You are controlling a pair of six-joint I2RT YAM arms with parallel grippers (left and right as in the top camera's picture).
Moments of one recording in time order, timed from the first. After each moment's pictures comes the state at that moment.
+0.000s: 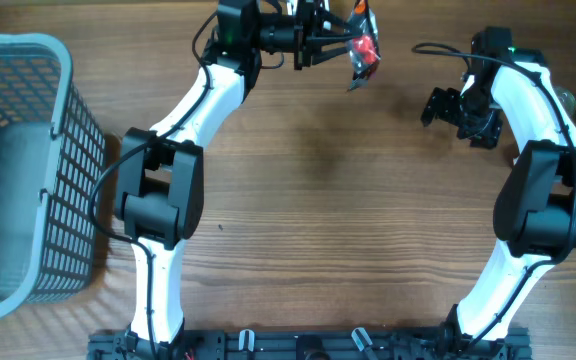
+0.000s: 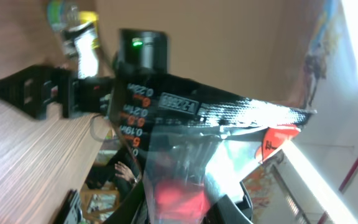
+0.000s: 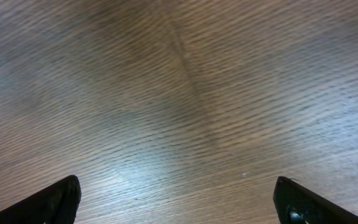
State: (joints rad) left arm -0.33 2.26 1.79 0.62 1.36 -1.74; right arm -0.11 2.09 1.63 -1.06 -0.02 0.33
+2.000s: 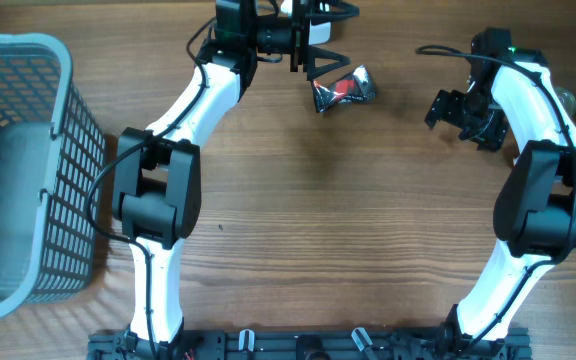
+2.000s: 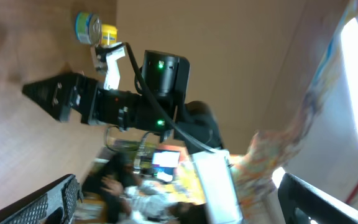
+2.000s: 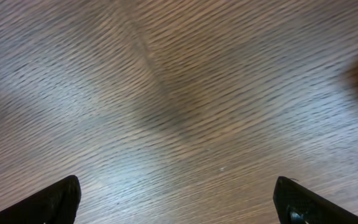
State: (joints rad) left arm -0.31 2.26 1.79 0.39 1.31 -1.61; right arm -0.11 2.09 1.63 -1.08 0.03 0.37
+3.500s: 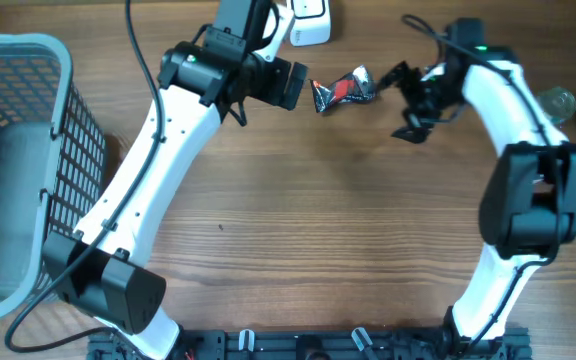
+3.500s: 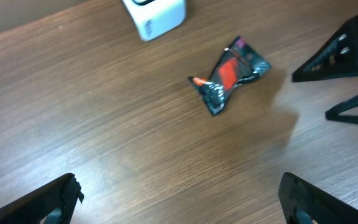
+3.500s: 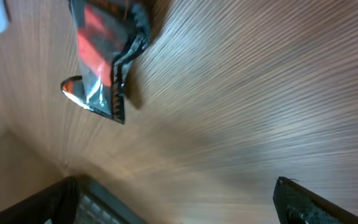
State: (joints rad) left arm -0.42 1.79 1.80 -0.93 0.02 -0.01; right arm 0.03 2.09 1.63 -0.92 -0.57 0.90
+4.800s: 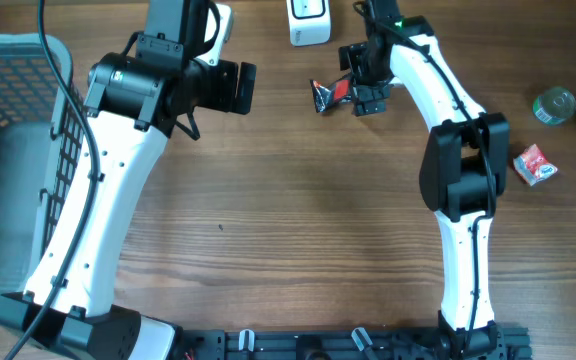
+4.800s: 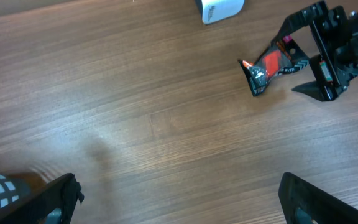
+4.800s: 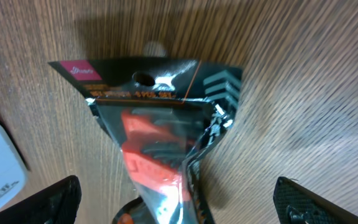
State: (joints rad) left arm -0.31 1.62 1.80 -1.12 -0.04 -0.05; right arm 0.23 2.44 2.13 -1.00 -0.20 1.54
